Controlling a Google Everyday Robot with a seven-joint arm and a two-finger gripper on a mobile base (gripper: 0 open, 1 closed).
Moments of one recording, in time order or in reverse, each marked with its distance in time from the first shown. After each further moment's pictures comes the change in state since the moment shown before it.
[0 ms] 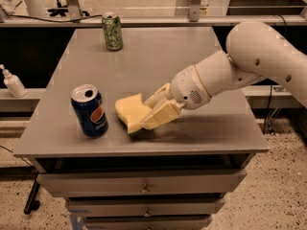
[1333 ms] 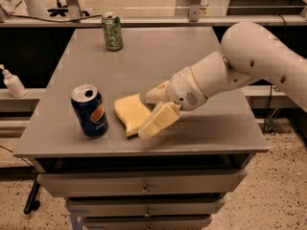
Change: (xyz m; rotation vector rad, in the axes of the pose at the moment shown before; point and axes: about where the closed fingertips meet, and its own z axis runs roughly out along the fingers) arm -0.001 0.003 0.009 -0.010 0.009 0.001
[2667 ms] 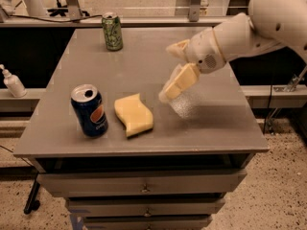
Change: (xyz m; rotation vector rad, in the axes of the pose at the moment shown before) arm -0.037 -0.065 -0.073 0.159 -0.054 -0.111
